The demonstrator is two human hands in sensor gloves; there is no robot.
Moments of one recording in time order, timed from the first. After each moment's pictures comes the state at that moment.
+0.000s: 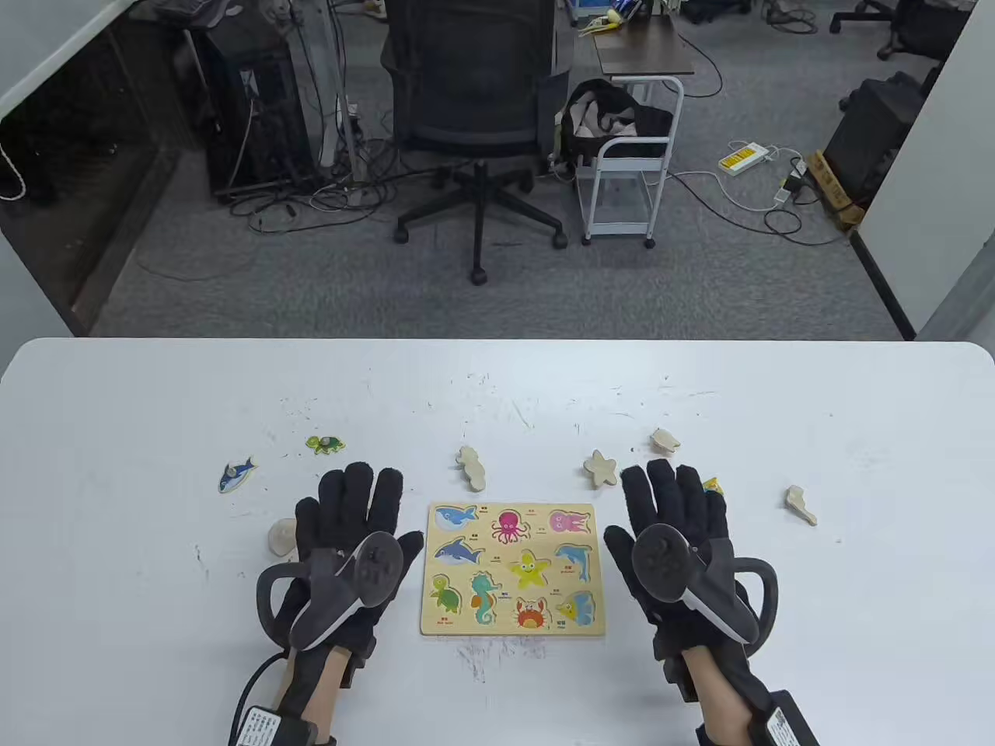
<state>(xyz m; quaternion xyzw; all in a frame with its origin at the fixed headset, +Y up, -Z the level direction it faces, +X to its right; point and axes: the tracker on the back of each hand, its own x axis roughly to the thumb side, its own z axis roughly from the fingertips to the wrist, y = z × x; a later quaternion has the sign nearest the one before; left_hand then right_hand) -0.185 -0.682 -0.307 0.06 -0.01 0.00 1.00 0.168 -0.668 -0.303 0.02 -0.02 1.00 0.05</state>
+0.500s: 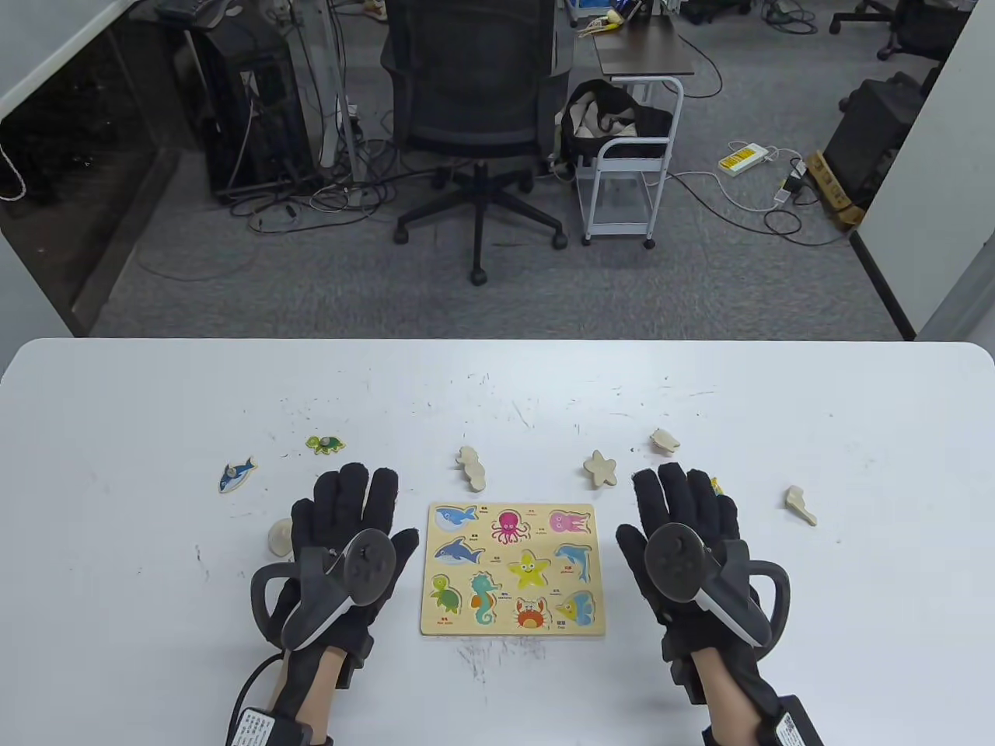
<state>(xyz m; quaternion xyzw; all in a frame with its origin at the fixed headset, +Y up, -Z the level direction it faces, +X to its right) -0.190 -0.678 -0.306 0.06 -0.01 0.02 1.00 0.180 -0.665 -0.300 0.00 -0.01 1.00 0.06</state>
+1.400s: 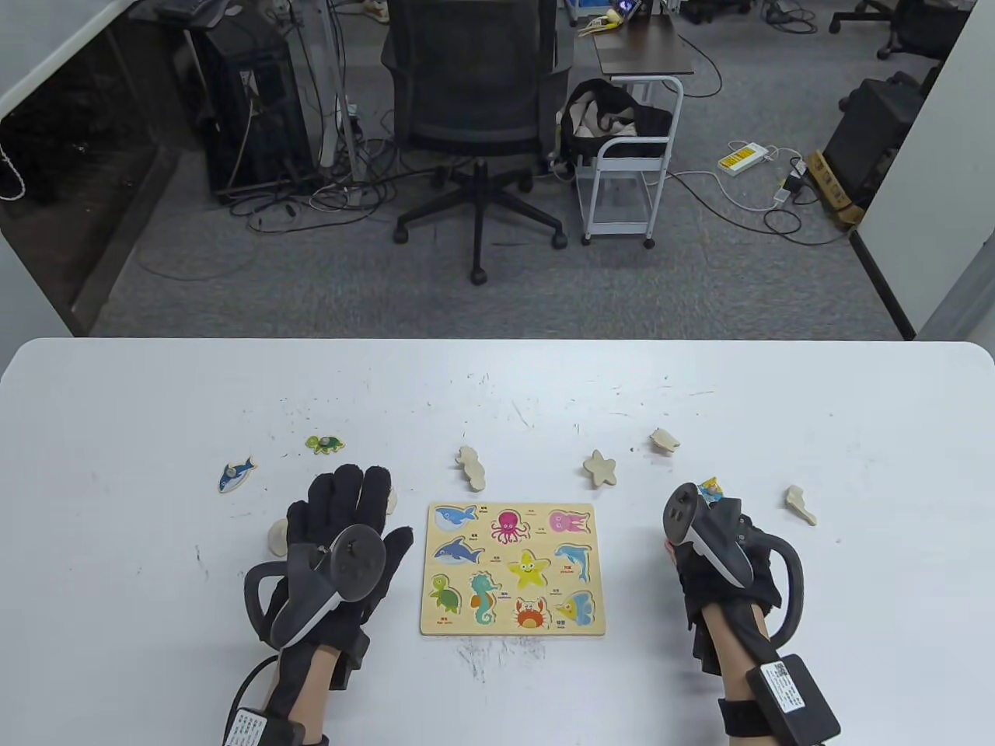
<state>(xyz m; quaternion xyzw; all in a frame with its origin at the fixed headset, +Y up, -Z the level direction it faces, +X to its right) -0.198 -0.677 -0.308 0.05 -0.01 0.05 1.00 0.220 -0.727 -0.362 -0.18 0.12 0.97 -0.05</state>
